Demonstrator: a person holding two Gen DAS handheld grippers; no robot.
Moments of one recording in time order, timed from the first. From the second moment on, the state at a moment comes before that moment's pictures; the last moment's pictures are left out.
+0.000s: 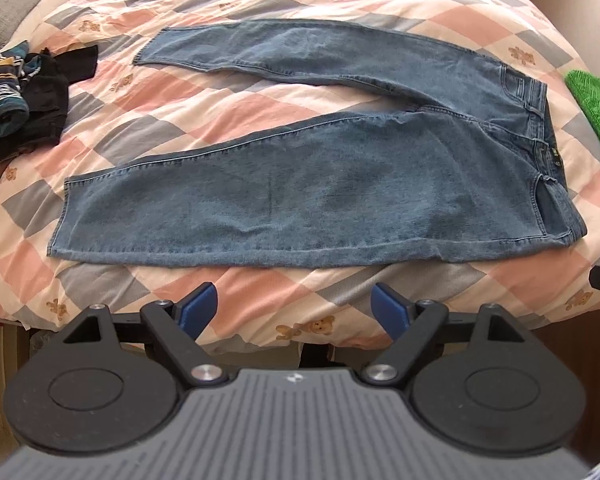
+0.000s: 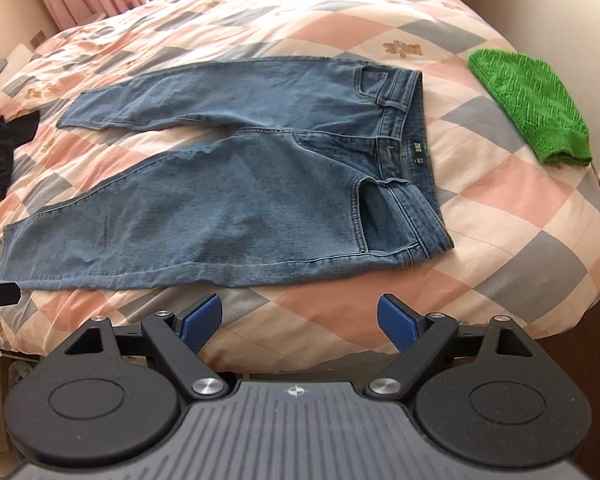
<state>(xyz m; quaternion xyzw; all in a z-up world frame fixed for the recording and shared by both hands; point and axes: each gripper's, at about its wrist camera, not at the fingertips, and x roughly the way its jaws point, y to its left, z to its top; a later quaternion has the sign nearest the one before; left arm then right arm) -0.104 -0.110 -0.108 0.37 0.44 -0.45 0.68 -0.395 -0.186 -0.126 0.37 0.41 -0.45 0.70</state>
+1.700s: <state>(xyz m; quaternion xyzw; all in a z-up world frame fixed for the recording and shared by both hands) 0.185 -0.504 -0.282 0.54 0.04 -0.65 0.53 -0.257 -0.606 -0.278 0.16 0.51 -0.30 0.79</state>
